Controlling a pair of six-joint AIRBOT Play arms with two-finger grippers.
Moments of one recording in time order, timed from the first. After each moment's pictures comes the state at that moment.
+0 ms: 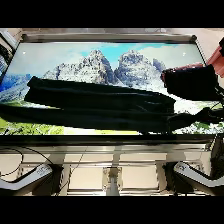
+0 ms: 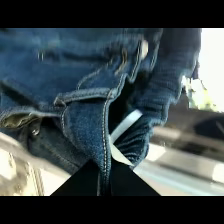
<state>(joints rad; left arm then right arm) 0.80 -1.19 1.33 1.40 -1.12 -1.15 -0.82 -1.19 1.06 -1.01 1.72 0.94</state>
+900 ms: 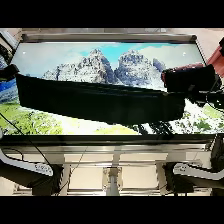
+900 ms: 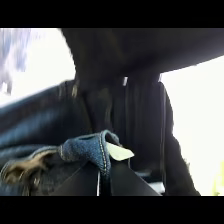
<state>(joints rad) 0.49 -1.67 1.73 1.36 -0.93 -1.51 -0.58 -1.38 1.06 -0.87 0.96 1.30</state>
